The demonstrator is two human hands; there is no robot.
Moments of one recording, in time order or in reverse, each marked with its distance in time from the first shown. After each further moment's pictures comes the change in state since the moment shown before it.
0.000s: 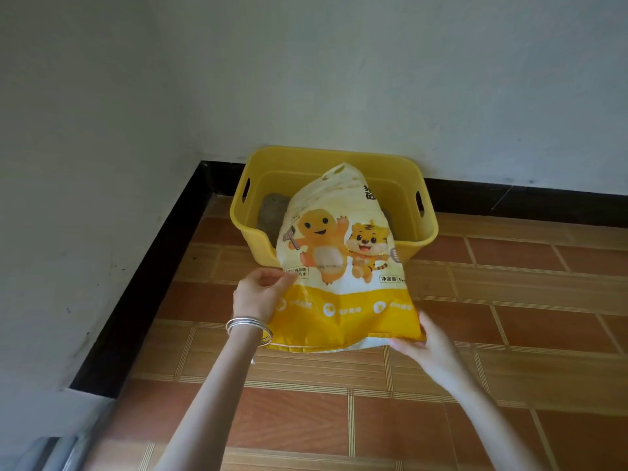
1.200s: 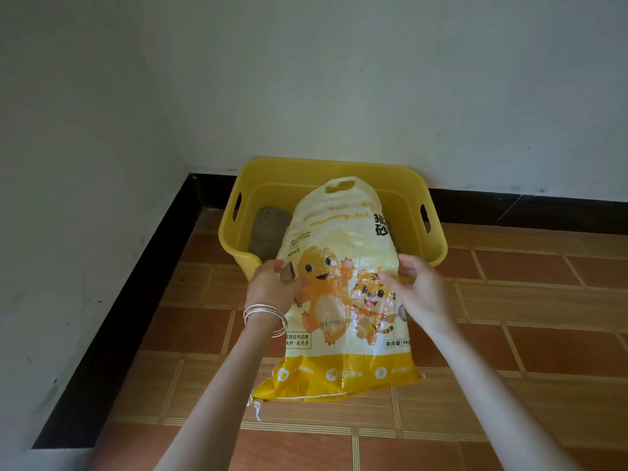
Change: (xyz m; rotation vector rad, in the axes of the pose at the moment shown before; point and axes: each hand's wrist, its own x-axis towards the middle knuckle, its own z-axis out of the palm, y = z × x) left_hand 0.071 0.014 0.042 0.345 -0.060 0.045; right_hand 0.101 -0.074 -0.003 -0.168 0.329 -0.201
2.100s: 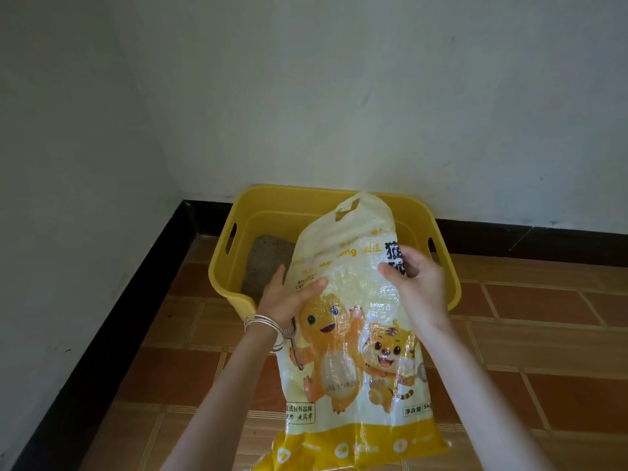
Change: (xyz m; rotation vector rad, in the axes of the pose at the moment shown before) left_hand 0.045 0.034 0.005 -0.321 -0.223 -0.074; right_hand 0.067 -0.029 0.017 0.403 0.129 0.003
